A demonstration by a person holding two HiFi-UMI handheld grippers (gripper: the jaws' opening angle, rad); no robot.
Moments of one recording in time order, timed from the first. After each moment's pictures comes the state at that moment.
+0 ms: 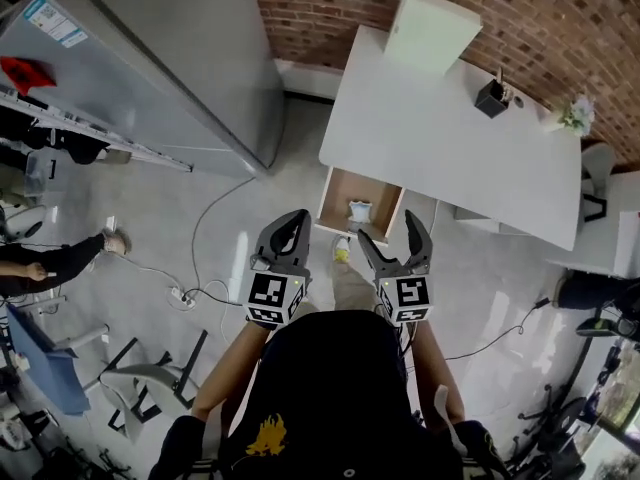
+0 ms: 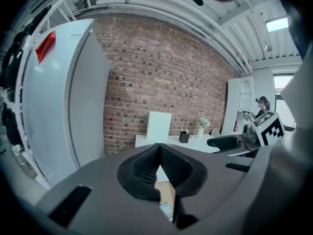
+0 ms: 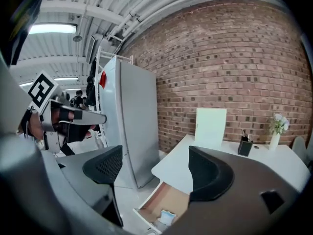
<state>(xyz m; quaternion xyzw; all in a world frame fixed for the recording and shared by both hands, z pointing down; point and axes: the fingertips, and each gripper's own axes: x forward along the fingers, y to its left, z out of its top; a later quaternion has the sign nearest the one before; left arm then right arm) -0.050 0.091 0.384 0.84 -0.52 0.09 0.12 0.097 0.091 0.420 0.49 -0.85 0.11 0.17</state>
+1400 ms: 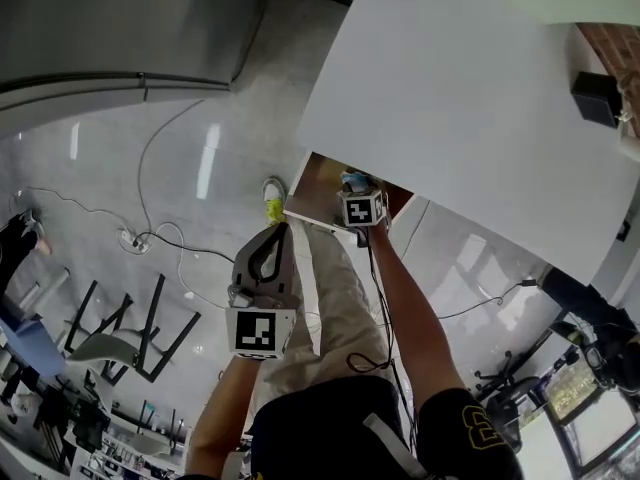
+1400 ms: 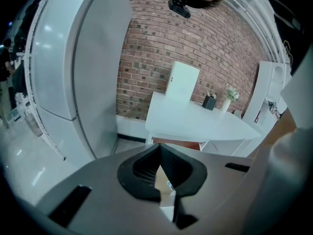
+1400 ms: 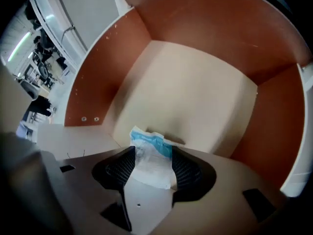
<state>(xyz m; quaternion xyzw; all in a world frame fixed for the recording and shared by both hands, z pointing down) -0.051 0.013 0.685 0.75 -0.58 0.15 0.28 0.121 0.017 1.032 0.39 -0.66 0.36 0.53</state>
